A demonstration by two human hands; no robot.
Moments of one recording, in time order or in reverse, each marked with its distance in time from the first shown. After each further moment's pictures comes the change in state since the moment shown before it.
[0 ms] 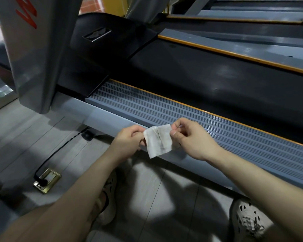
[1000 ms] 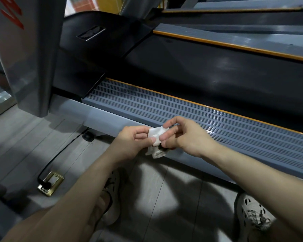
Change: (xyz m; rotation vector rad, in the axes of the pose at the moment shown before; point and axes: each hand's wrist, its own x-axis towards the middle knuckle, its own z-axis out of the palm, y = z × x) left_hand -0.008 0.000 0.005 -0.194 -0.241 0.138; right_hand 0.000 0.001 0.010 0.308 -0.129 0.149
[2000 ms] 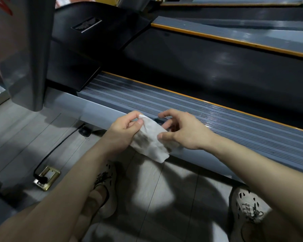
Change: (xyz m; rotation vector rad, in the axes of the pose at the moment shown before) left_hand -0.001 0.010 -0.013 0.195 0.060 0.060; right_hand 0.002 -0.005 -0.008 -0.398 -0.006 -0.135
